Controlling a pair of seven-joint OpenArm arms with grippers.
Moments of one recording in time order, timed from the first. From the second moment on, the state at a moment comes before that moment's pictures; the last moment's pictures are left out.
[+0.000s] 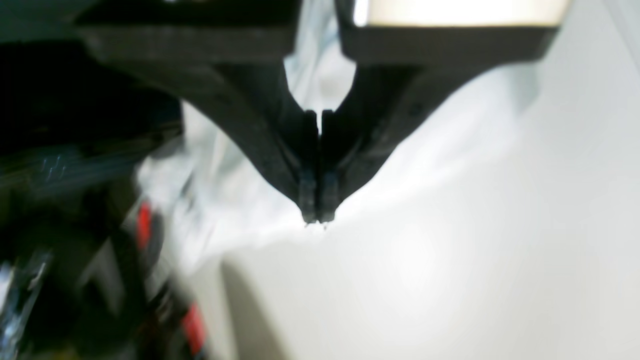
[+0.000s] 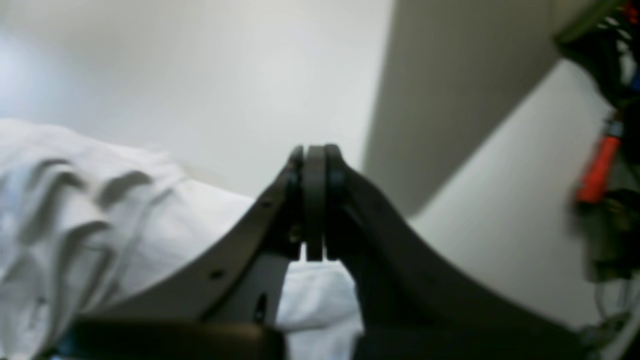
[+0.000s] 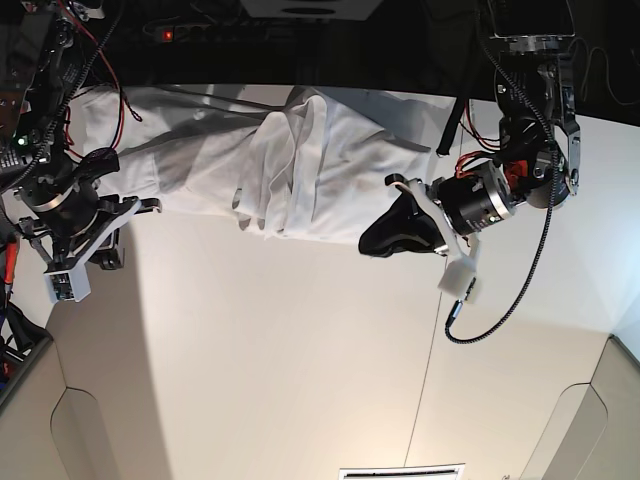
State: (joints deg) left arm 6.3 -5.5 -10.6 95.6 -46.5 -38.7 58.8; right arm -8.5 9.1 13.9 115.2 14.8 16.9 -59.2
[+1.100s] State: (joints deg) left arm 12.0 -8.1 -10.3 95.7 -46.5 -38.7 56.4; right arm -8.3 19.8 38.9 74.2 58.7 30.2 -68.6
